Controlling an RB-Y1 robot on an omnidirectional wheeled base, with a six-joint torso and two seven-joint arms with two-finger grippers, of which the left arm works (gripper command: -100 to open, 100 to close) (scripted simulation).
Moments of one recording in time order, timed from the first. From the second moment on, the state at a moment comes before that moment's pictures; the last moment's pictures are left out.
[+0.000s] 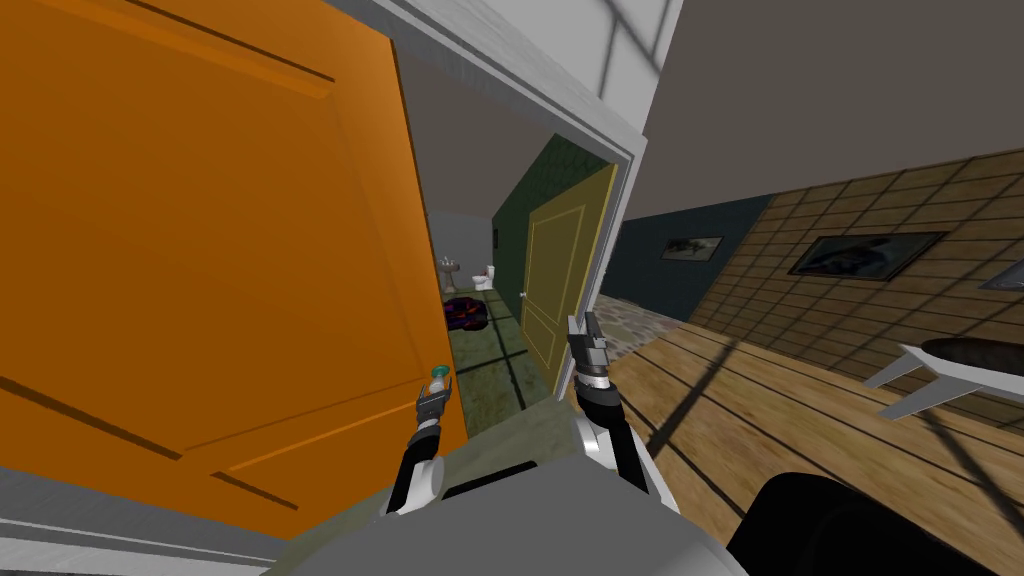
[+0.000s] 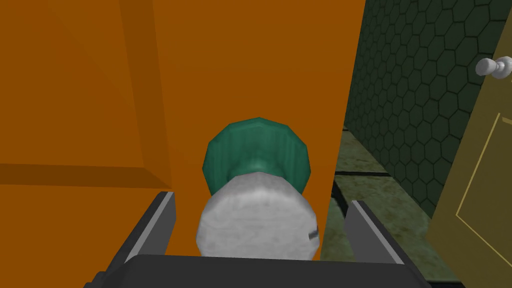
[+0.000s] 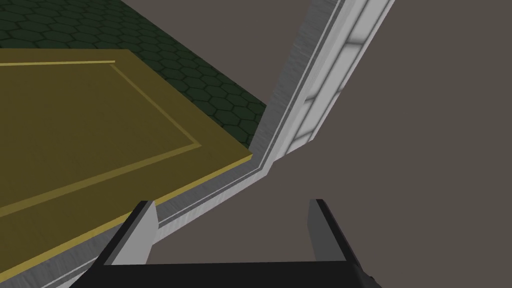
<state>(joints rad) -0.11 0.05 -0.18 -0.69 0.53 -0.85 1.24</state>
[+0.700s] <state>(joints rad) -0.11 0.05 -0.17 -0.69 0.53 -0.85 1.24</state>
